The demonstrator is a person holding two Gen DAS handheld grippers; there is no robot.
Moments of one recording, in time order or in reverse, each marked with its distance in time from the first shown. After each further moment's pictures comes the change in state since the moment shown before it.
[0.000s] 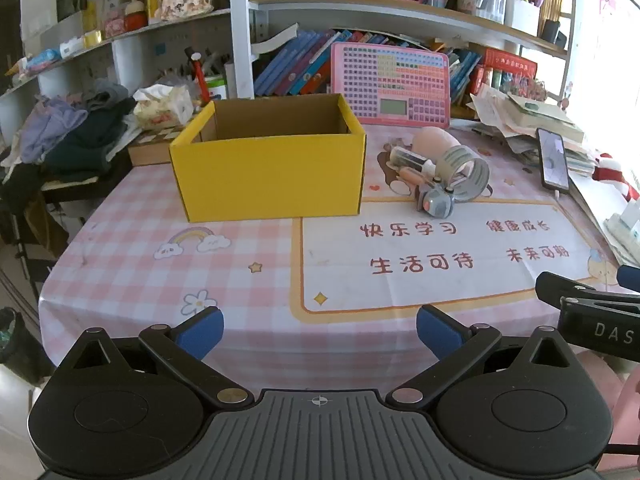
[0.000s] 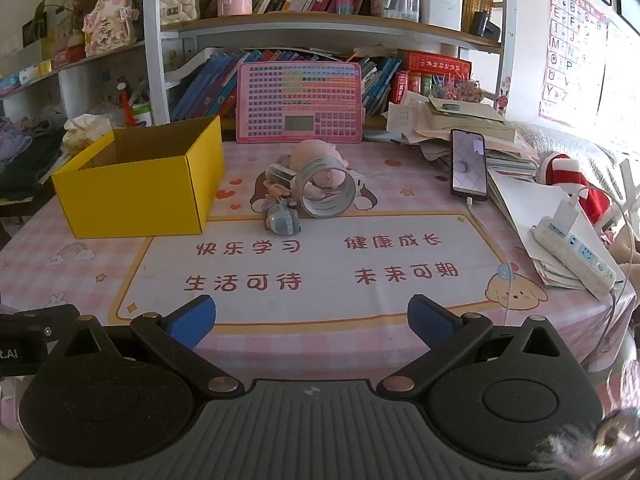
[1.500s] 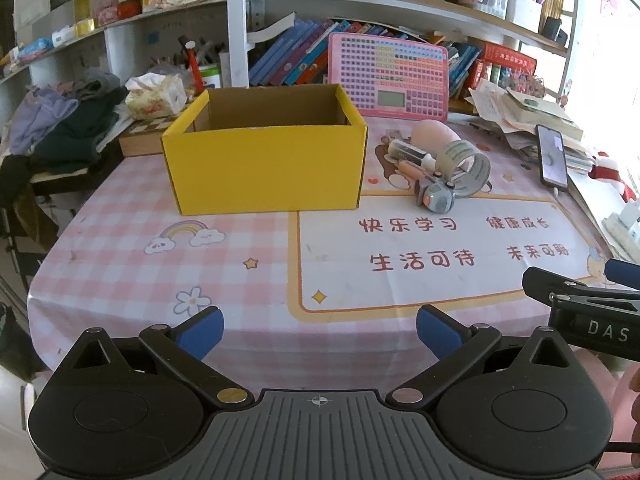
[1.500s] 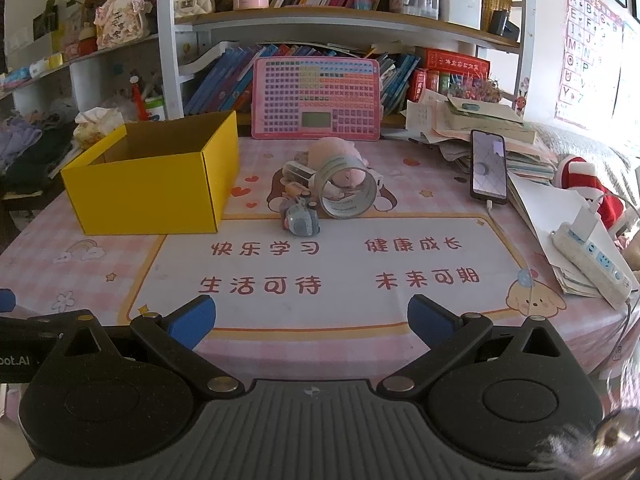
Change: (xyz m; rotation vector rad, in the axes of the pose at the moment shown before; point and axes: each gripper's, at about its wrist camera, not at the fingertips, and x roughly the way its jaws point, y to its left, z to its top) left arm 0.013 0.008 0.004 -0.008 0.025 -0.027; right arm 0.014 0.010 0.007 -0.018 0.014 0.037
